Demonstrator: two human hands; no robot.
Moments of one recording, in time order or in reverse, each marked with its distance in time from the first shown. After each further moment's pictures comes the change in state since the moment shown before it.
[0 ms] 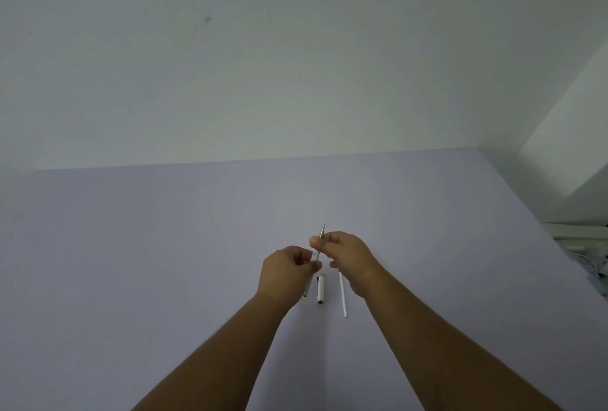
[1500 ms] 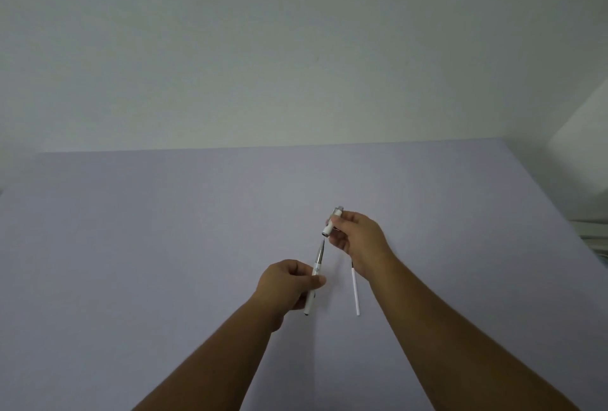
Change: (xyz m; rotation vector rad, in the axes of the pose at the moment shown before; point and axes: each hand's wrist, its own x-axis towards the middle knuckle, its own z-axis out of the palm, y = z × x) left_hand 0.010 -0.033 -0.014 -0.254 -0.184 -0.294; right_hand 0.040 -0.001 0.007 0.426 0.139 0.087
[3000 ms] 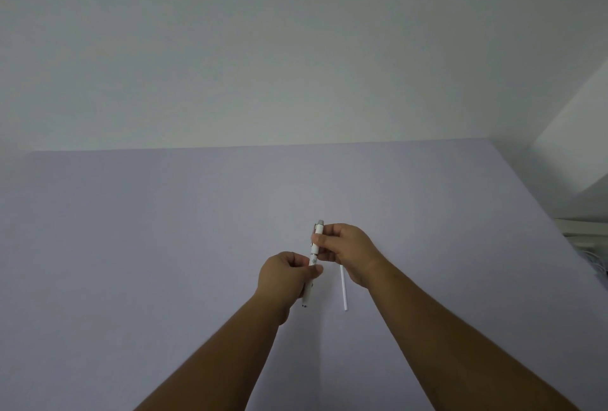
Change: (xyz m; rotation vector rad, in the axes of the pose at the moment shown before) left_hand 0.000 0.001 0.024 -0.024 0.105 0.097; right_hand -0.023 0.005 -0.014 -0.314 -0.187 -0.057
